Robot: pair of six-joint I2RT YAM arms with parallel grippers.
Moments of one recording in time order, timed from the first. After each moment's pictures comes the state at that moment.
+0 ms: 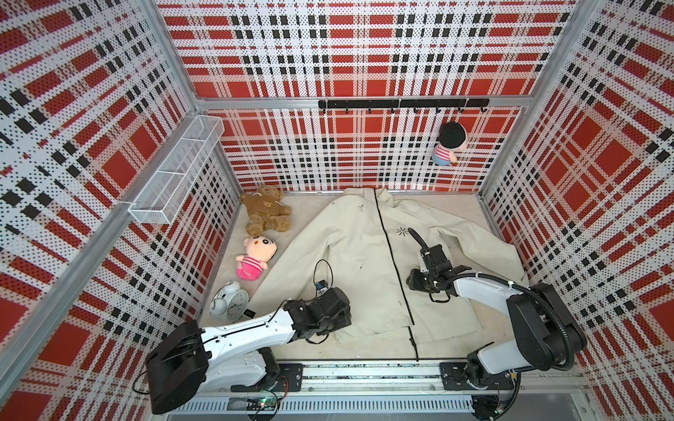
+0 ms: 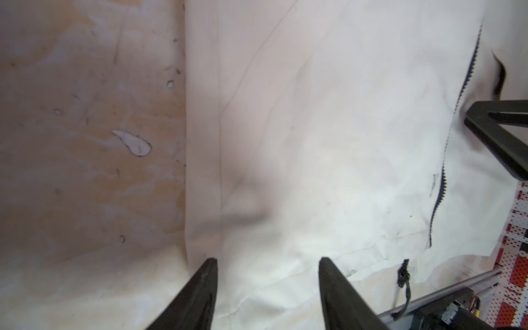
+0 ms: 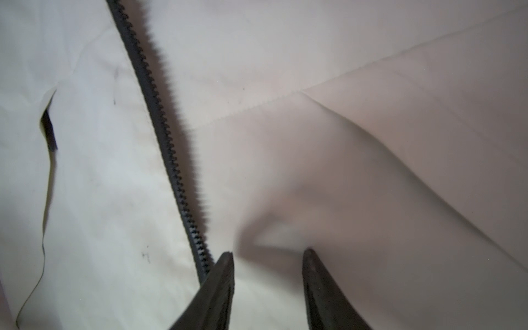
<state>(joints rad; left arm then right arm) -0.99 1.17 0.53 -0.41 -0.08 -1.23 0.40 1.48 0.67 -0.25 -0.12 0.53</state>
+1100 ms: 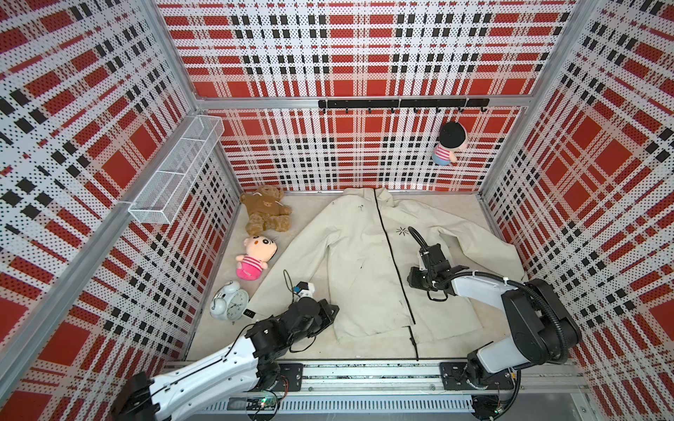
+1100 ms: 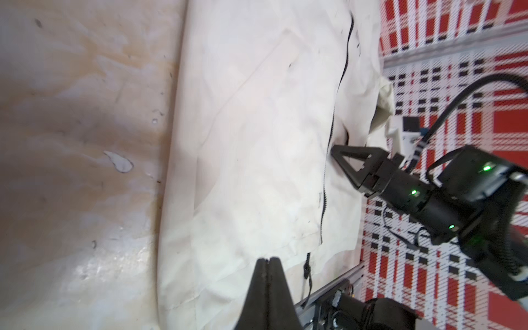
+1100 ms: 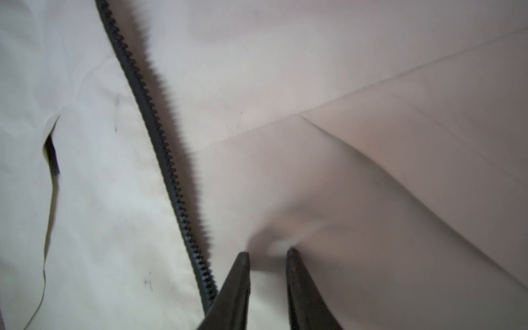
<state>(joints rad) -0.91 0.64 0.29 -0.26 -0.11 -1.38 0.40 1.52 0.67 -0.17 -0.10 0.56</state>
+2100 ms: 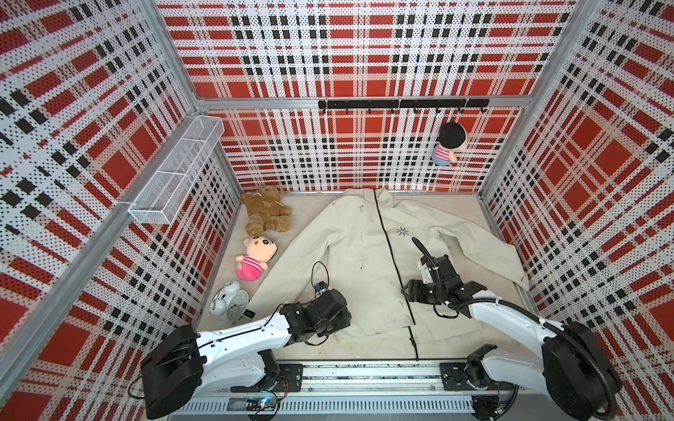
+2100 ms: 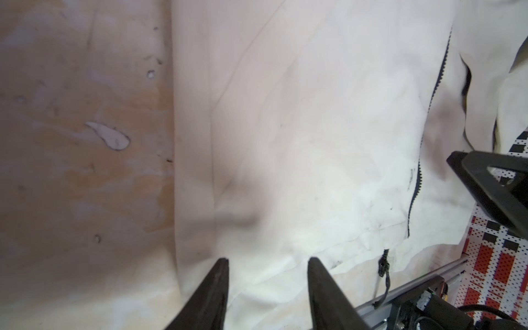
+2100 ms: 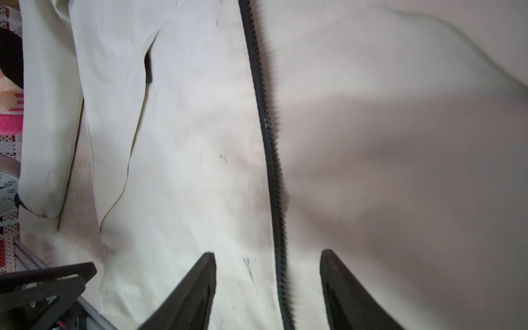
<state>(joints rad) -0.99 1.11 0.49 -0.33 -0.06 -1.26 0.48 1.16 0.51 -0.31 -0.23 0.59</state>
